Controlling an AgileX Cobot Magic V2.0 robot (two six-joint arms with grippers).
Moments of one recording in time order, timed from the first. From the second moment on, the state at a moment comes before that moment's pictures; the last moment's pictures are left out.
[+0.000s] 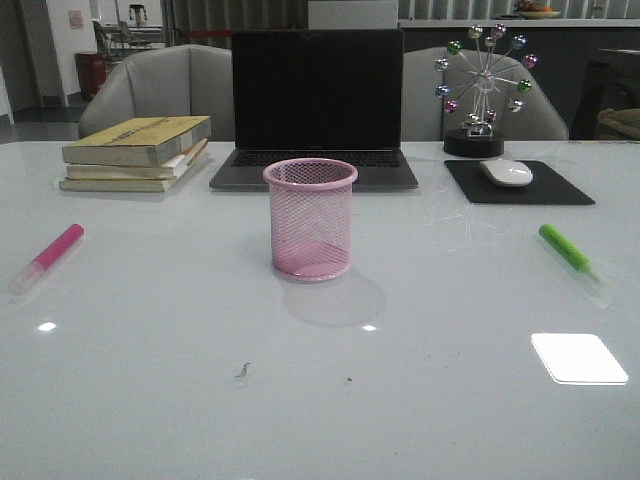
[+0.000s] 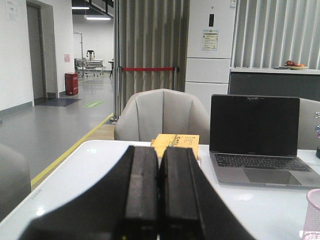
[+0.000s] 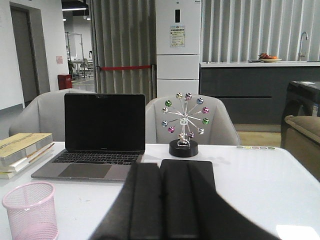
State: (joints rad) left arm 0.00 0.00 -0.26 0.01 0.16 -0.05; right arm 0.05 0.03 -0.28 0.01 0.16 0.07
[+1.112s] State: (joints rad) left arm 0.00 1.01 -0.47 0.01 -0.19 -0.05; right arm 0.05 1.05 -0.42 0.01 -0.12 0.07
